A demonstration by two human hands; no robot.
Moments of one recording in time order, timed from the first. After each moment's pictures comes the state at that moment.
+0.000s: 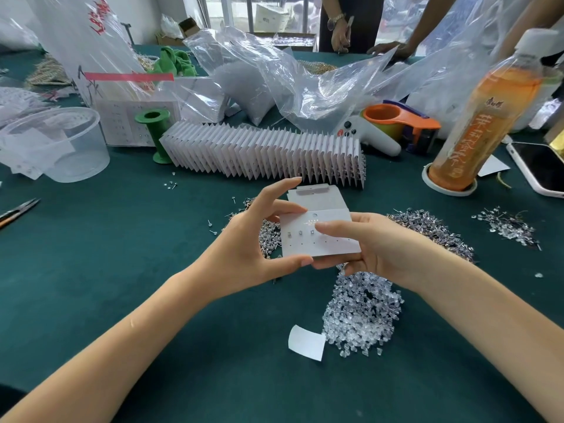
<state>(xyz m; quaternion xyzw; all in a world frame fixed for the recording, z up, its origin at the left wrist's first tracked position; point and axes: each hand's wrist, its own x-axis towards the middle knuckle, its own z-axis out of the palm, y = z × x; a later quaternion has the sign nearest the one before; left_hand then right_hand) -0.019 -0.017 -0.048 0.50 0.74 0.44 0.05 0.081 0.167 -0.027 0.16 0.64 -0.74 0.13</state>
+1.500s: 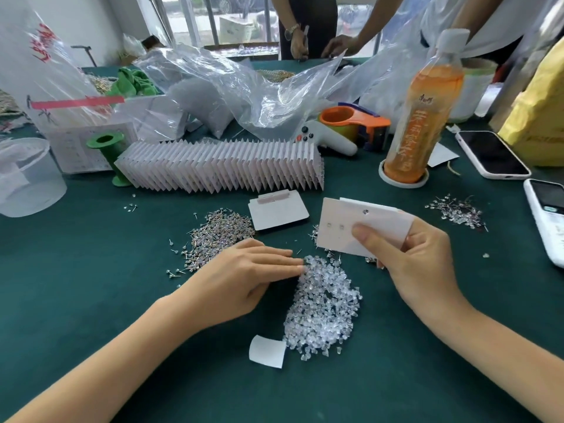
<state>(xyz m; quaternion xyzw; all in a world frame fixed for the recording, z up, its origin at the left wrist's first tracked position) -0.006 0.008 -0.058 0.70 0.70 0.18 -0.01 0.152 0.187 -0.043 0.17 0.68 -0.61 -0.36</state>
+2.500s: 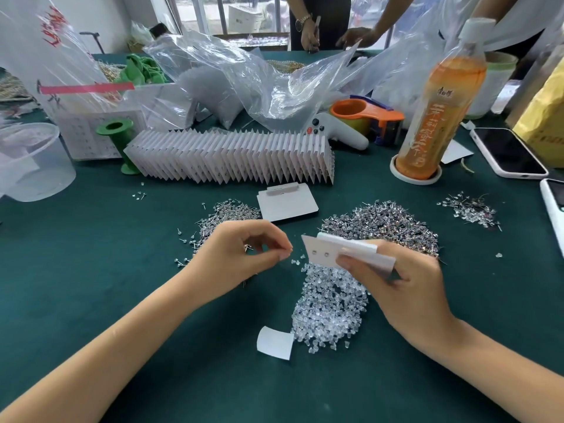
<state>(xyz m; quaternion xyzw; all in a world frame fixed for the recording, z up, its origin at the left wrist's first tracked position) -0.009 0.005 -0.052 0.48 0.73 0.47 0.15 0.155 0.174 -0.069 0.01 0.82 -0.42 -0.39</state>
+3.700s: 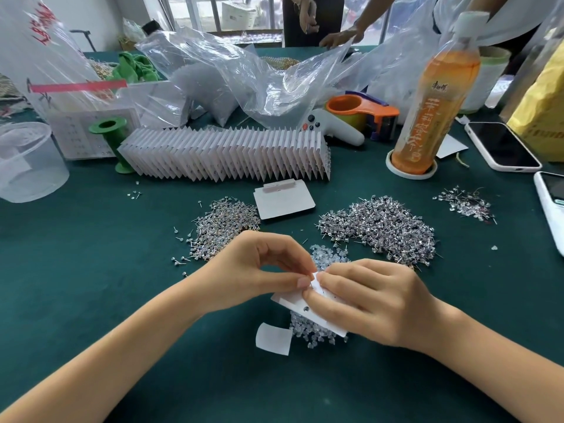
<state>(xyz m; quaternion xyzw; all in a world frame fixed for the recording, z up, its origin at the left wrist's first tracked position) 0.013 0.010 -0.043 0.48 0.63 0.49 0.35 0.155 0.175 -0.073 -0.26 0.87 0.04 -0.41</state>
